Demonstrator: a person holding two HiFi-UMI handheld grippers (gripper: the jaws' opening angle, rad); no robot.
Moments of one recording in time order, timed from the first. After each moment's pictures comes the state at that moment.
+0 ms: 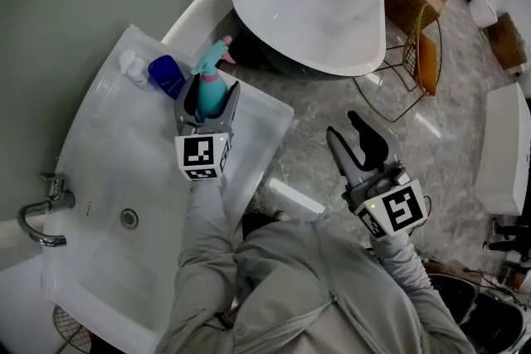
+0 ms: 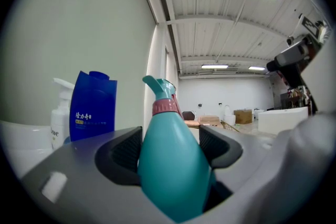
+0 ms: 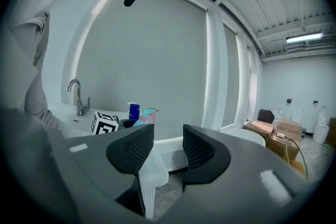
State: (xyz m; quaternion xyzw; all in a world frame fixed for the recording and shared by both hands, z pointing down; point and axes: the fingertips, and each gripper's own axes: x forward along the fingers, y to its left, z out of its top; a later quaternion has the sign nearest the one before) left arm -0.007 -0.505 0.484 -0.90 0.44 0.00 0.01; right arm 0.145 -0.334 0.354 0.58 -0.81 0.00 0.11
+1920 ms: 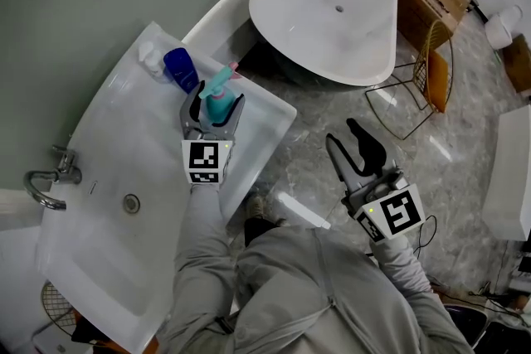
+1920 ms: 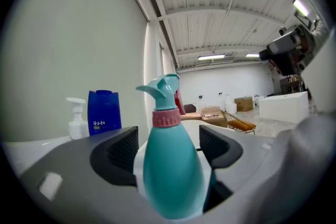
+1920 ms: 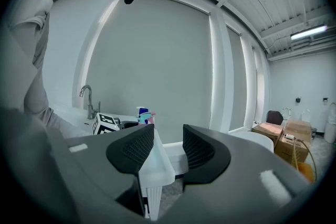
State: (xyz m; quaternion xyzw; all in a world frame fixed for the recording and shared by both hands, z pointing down) left arm -0.014 -0.469 0.479 -0.89 0.44 -0.05 0.04; right arm 0.145 -0.309 0.346 0.55 -0.83 0.00 0.09
